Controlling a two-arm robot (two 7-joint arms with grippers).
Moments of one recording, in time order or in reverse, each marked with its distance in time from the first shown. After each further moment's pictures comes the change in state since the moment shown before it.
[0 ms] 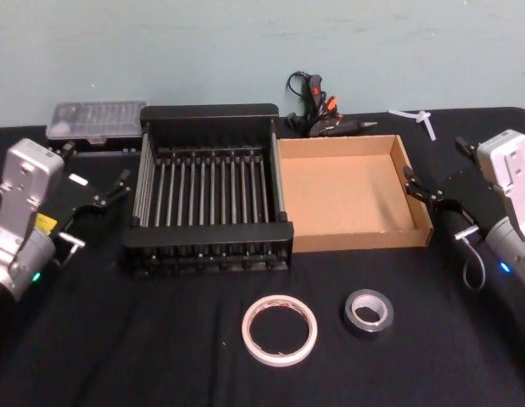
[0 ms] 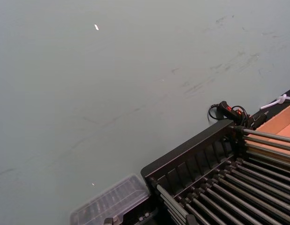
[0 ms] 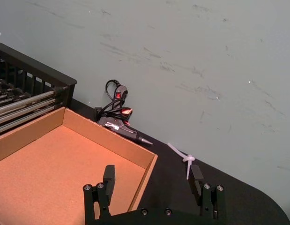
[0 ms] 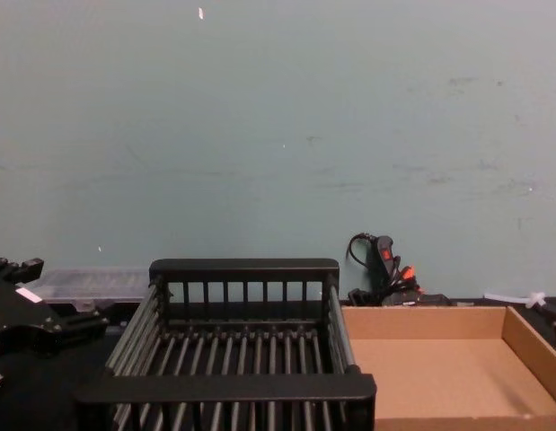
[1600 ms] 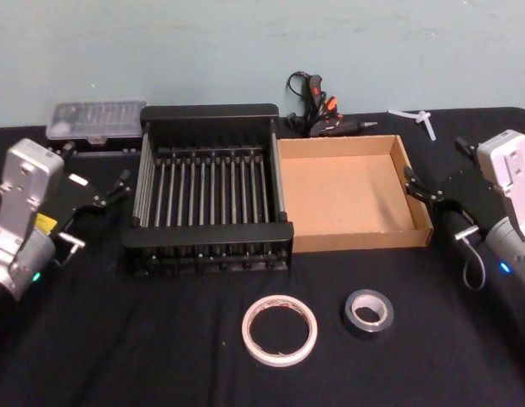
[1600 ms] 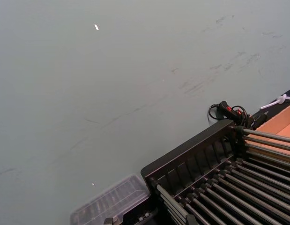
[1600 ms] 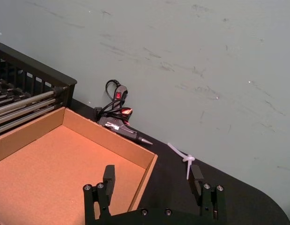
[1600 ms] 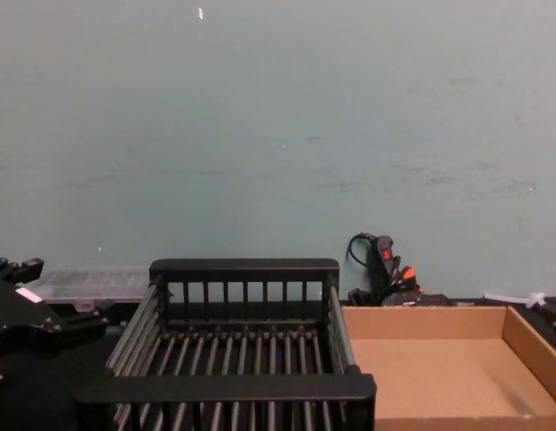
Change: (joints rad) left arm 0.000 0.000 0.000 0.000 0.000 0.000 0.000; right arm 0.000 0.000 0.000 0.000 0.000 0.000 0.000
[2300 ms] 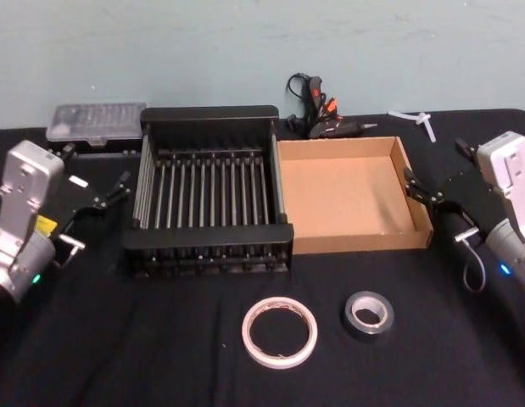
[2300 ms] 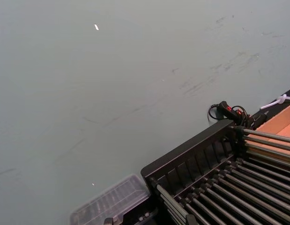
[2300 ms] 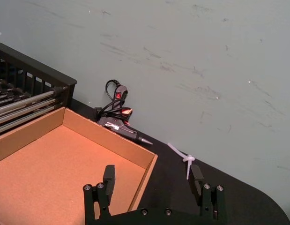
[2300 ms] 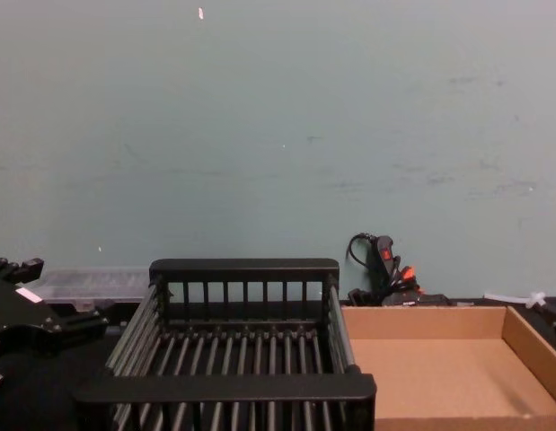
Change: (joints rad) left arm 0.000 0.000 0.000 0.000 0.000 0.000 0.000; right arm 0.000 0.000 0.000 0.000 0.000 0.000 0.000
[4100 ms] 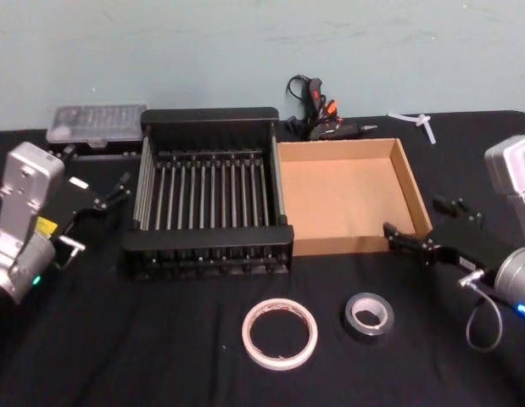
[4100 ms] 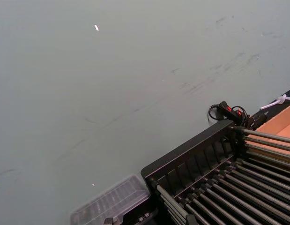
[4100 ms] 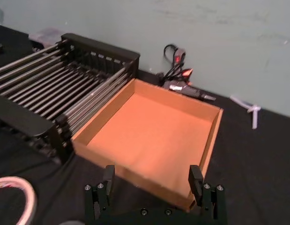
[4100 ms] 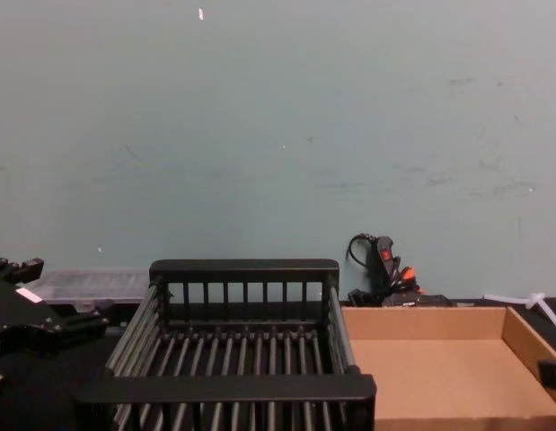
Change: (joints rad) left arm 0.000 0.000 0.000 0.000 0.000 0.000 0.000; right arm -0.260 0.059 0.180 -0.447 0.219 0.476 0.132
